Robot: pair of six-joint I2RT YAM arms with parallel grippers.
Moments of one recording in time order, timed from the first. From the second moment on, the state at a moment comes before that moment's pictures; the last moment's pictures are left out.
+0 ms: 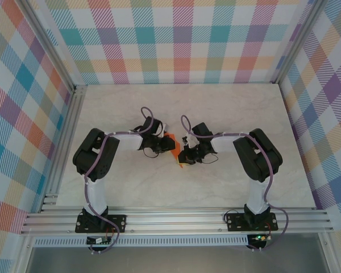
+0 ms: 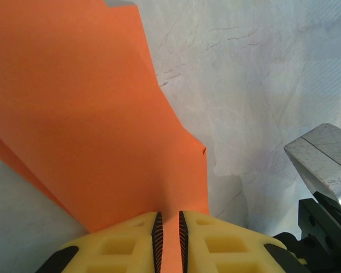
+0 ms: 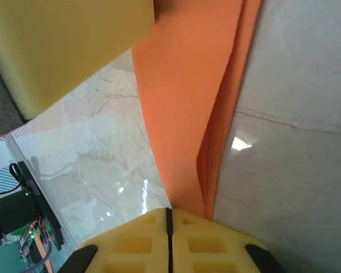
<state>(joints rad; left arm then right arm) -0.49 1.96 1.08 -0.08 0.49 -0.64 0.55 1.91 0.96 -0.25 -0.73 0.50</state>
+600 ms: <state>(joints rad) -0.33 1.99 1.16 -0.02 0.16 -0.53 0.55 1.89 0.93 -0.26 -0.74 0.50</state>
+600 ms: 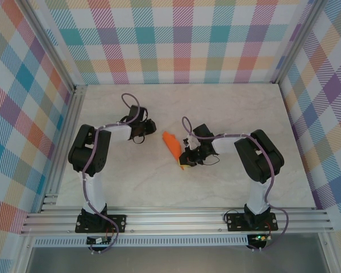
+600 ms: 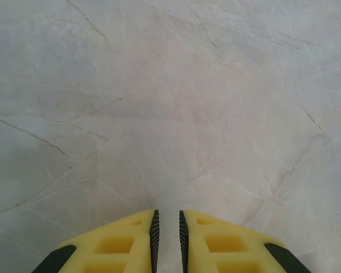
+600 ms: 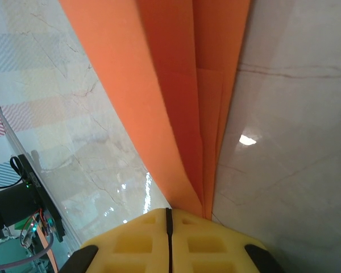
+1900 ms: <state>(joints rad) -0.68 1.84 0.85 0.19 0.24 -0.82 0.55 1.89 0.93 -0.26 -0.75 0.50</state>
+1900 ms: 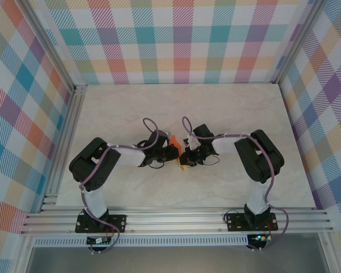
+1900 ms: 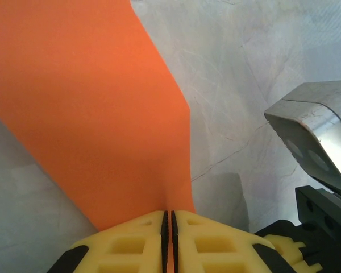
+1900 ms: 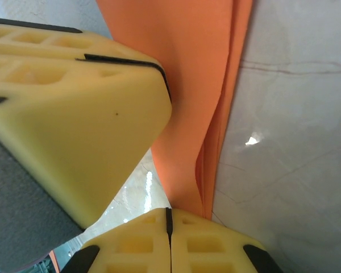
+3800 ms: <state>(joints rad) -0.69 1.52 0.98 -0.41 -0.19 -0.77 0.52 1.36 0.90 -0.45 -0.16 0.59</state>
